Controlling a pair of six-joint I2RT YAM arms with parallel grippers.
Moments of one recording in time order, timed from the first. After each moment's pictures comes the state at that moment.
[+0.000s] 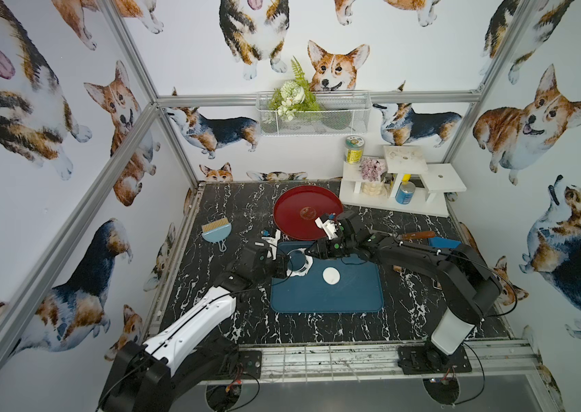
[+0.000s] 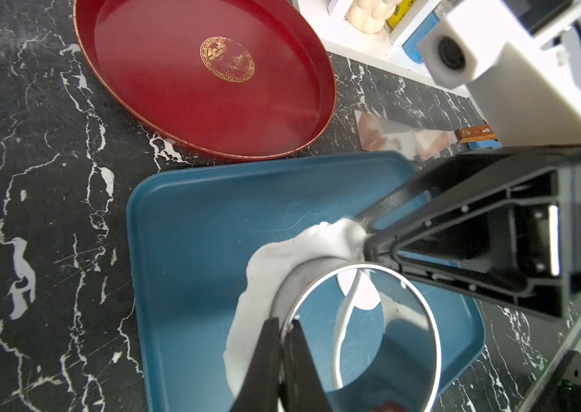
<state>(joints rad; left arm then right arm) -0.46 1.04 0.58 -0.18 0.16 -0.41 0.64 1.72 1.07 -0.04 -0.56 0.63</state>
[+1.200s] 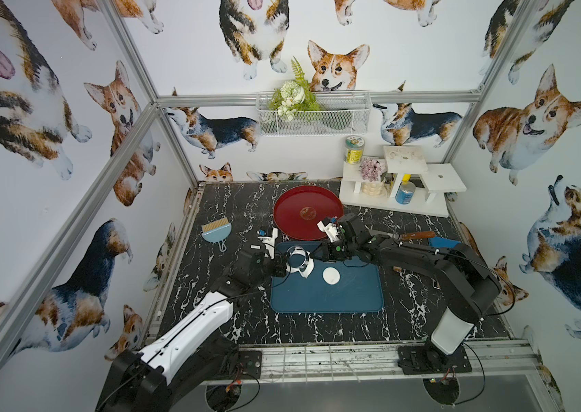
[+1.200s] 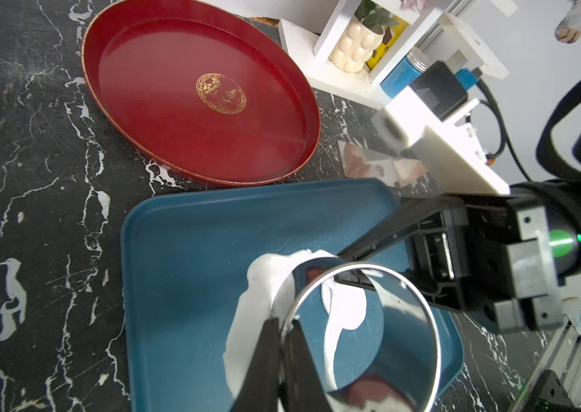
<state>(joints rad) -0.46 0.99 0.54 -0.08 0.16 -0.45 0.63 1.72 1.03 -0.04 -0.57 0.64</state>
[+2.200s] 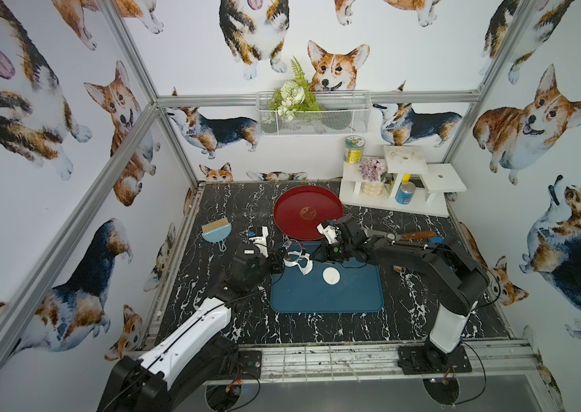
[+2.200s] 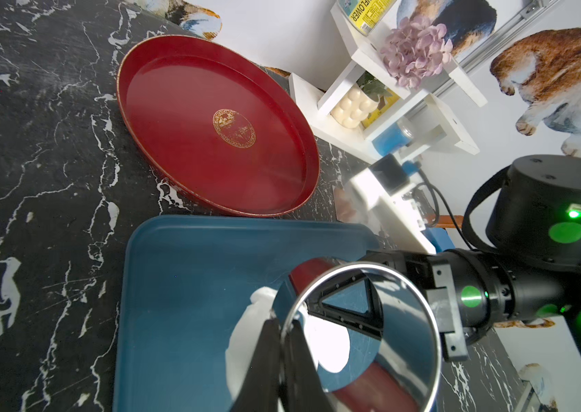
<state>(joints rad) -0.42 0.95 0.47 0.07 0.13 -0.60 0.62 1.81 1.05 -0.01 -0.55 0.67</state>
